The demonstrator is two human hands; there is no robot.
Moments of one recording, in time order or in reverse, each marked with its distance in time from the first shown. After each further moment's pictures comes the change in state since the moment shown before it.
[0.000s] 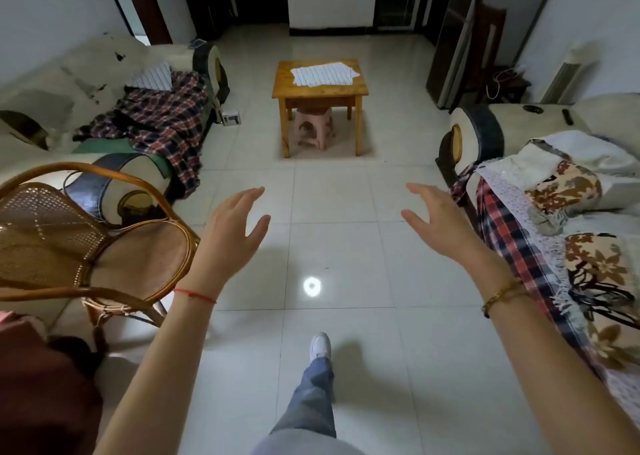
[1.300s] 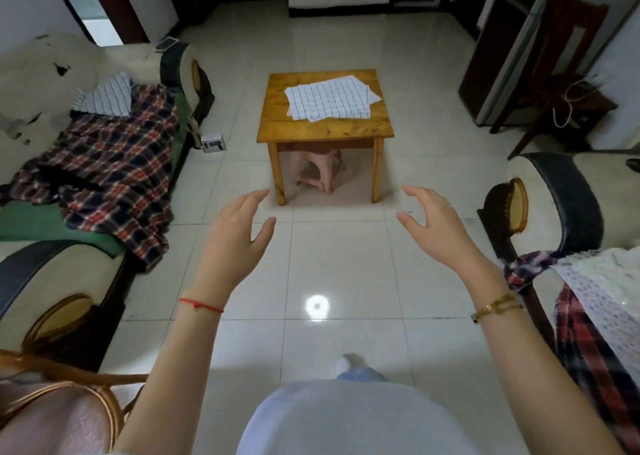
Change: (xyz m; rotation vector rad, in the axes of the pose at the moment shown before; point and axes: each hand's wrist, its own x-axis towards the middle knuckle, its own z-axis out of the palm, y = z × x) left_hand 0.705 -0.193 0.180 0.008 -0.041 -0.065; right_hand 0.736 0.139 0.069 0.119 -0.010 0.032
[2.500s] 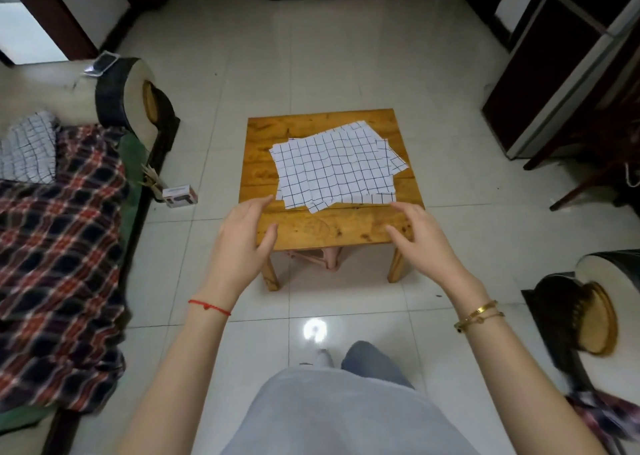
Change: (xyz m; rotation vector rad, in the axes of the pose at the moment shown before) left_hand 0.664 -0.207 0.137 -0.016 -0.034 0.019; right_hand 0.670 0.079 0.097 0.038 -0.056 0.099
